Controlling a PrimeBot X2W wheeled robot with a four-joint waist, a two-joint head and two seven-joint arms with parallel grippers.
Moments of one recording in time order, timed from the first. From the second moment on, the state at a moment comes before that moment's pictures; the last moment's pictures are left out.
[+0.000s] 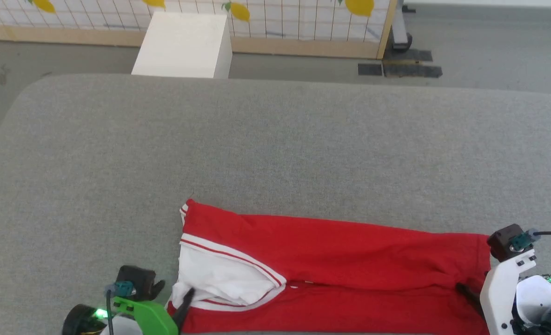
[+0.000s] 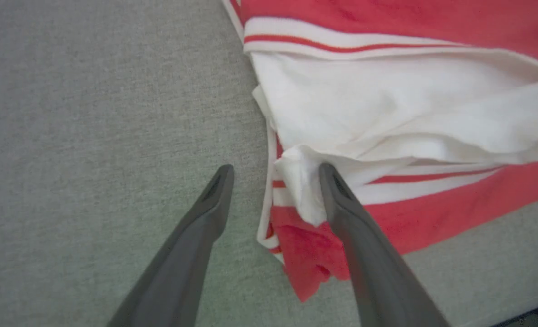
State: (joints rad) left arm -0.20 0.66 -0.87 0.20 -0.83 0.16 0.02; right arm -0.10 -0.55 0.29 0.20 0.45 0.13 0.60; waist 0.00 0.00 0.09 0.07
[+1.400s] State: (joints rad) left arm 0.07 0.08 -0.02 -0.10 -0.10 -0.01 -0.26; right arm -0.01 -0.08 -0.29 0.25 0.27 0.13 0.64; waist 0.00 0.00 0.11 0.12
